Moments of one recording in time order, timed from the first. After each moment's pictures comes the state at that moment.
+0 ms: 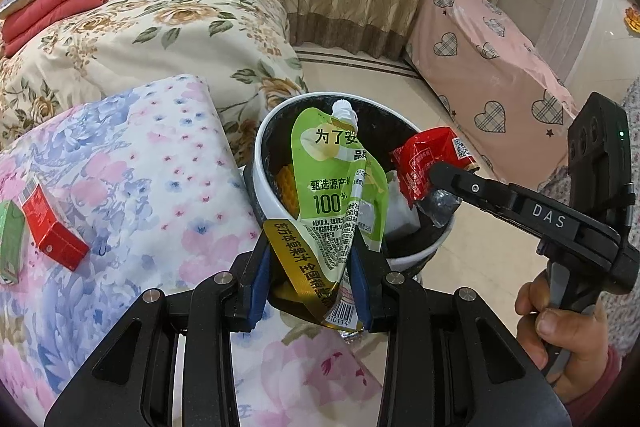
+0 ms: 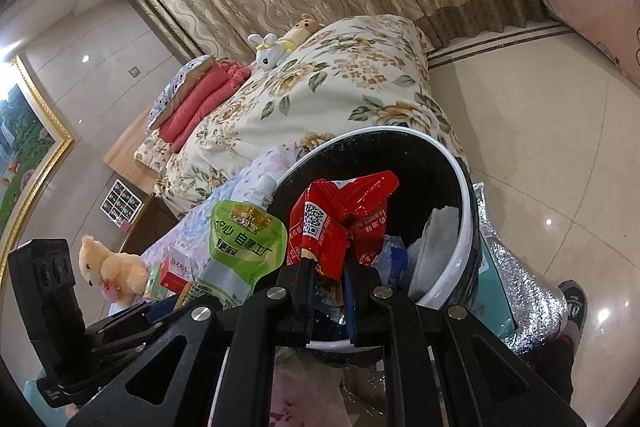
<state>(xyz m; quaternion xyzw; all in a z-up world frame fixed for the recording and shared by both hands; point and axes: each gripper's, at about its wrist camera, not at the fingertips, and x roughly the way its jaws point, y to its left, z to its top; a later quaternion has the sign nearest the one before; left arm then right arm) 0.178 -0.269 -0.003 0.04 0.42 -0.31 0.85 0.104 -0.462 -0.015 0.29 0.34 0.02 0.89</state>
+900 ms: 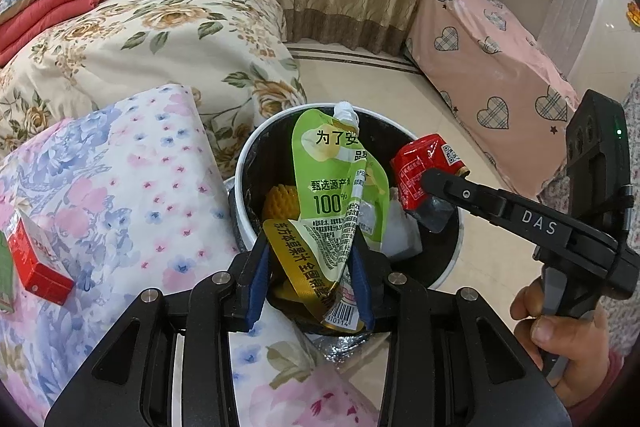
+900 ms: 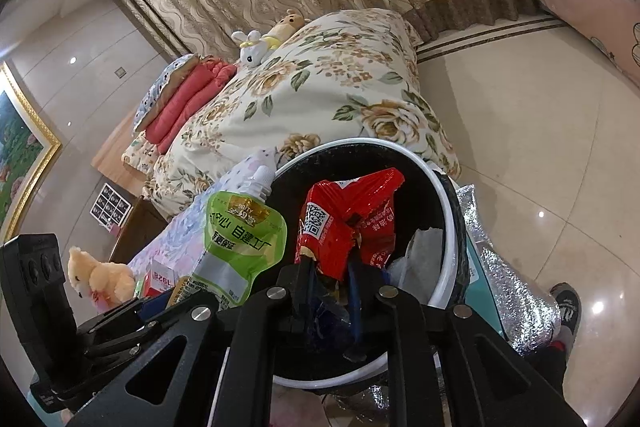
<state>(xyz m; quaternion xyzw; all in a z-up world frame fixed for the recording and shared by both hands) 0.199 -0.298 -0.003 0.06 0.42 -0.32 0.85 0.125 -0.478 -0.021 0.29 0.36 0.00 0.89</state>
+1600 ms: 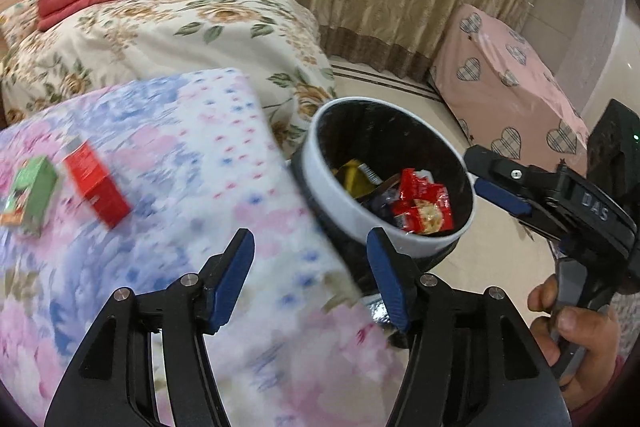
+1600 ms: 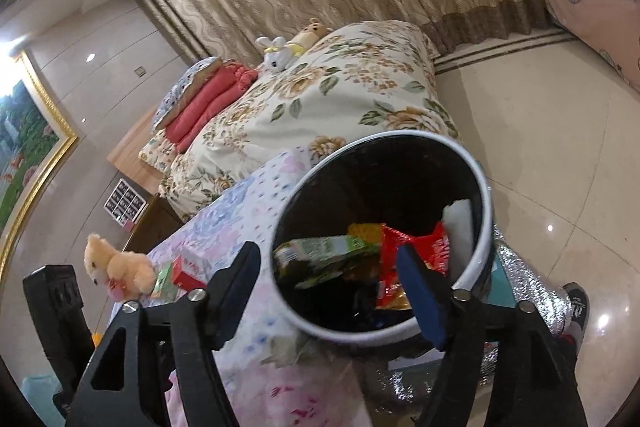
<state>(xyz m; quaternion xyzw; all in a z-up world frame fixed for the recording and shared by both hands) 0.163 -0.218 -0.008 0.00 0.41 -0.27 0.87 0.099 -0.438 -0.001 0.28 0.33 0.02 0.90</state>
